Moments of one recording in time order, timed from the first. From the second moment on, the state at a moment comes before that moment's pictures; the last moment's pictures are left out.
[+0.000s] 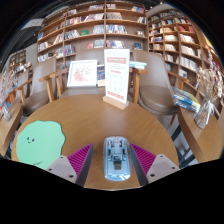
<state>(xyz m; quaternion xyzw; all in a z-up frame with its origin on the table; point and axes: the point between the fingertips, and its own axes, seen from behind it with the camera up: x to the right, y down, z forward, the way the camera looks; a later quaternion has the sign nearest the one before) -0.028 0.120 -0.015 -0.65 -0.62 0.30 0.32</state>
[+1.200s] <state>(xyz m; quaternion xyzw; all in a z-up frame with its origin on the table) -0.030 -0.122 -0.010 -0.62 -0.65 0.32 0.30</state>
